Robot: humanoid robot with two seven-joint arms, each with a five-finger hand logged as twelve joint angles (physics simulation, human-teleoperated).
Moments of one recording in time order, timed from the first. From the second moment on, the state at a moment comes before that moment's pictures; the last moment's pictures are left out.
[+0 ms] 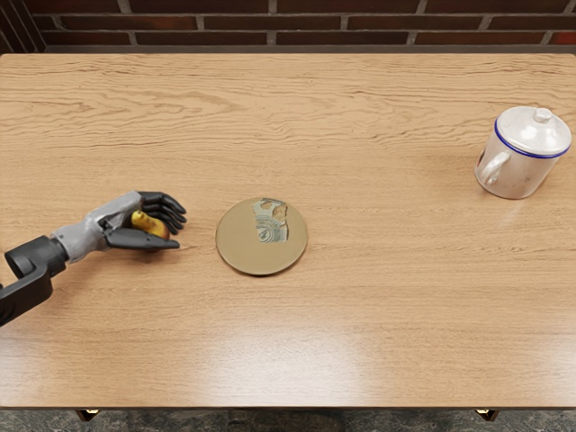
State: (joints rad) left arm -0.69 0.59 -0.23 -0.87 0.63 -0.33 -0.61; right arm -0.06 0.00 0.02 0.04 -0.19 -0.03 -0.35
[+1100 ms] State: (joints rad) left arm -0.76 0.60 -0.23 -0.91 0.67 -0.46 -0.61; right arm -0.06 0.00 0.02 0.04 -0.19 -0.03 -0.35
